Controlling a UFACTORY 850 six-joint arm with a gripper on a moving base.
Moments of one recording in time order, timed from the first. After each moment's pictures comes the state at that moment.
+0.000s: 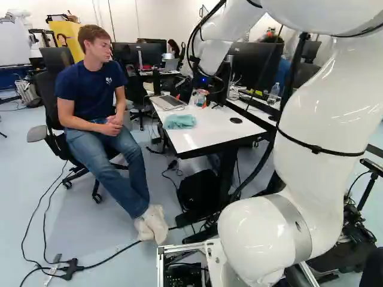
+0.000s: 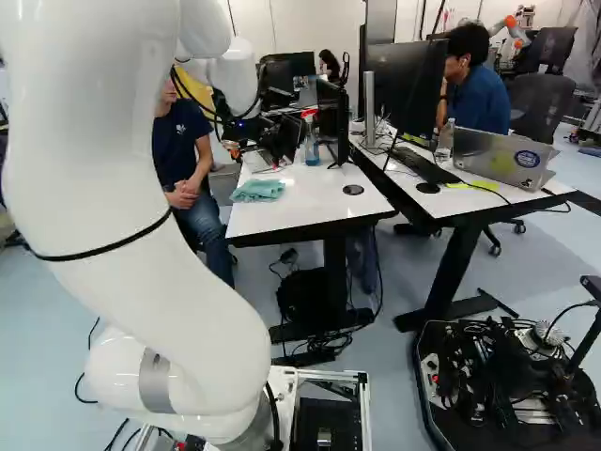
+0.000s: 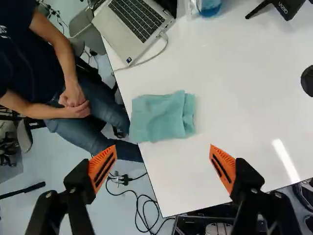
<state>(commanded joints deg) 2.9 -5.2 -63.2 21.2 -29.8 0.0</state>
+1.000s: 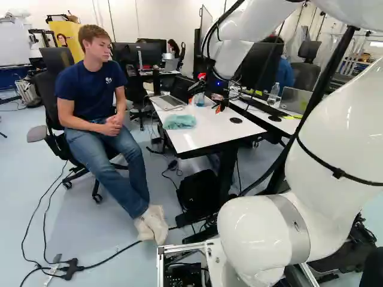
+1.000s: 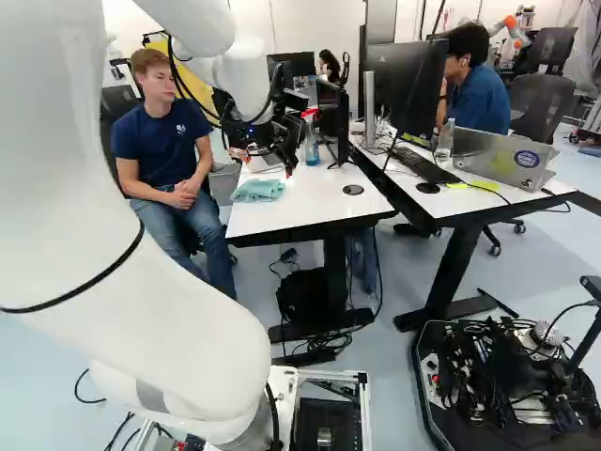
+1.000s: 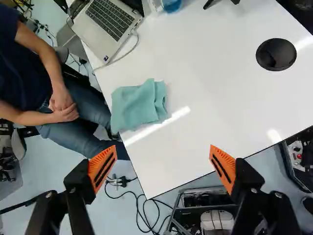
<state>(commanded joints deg) -2.5 3.8 -54.0 21.2 -29.8 0.0</state>
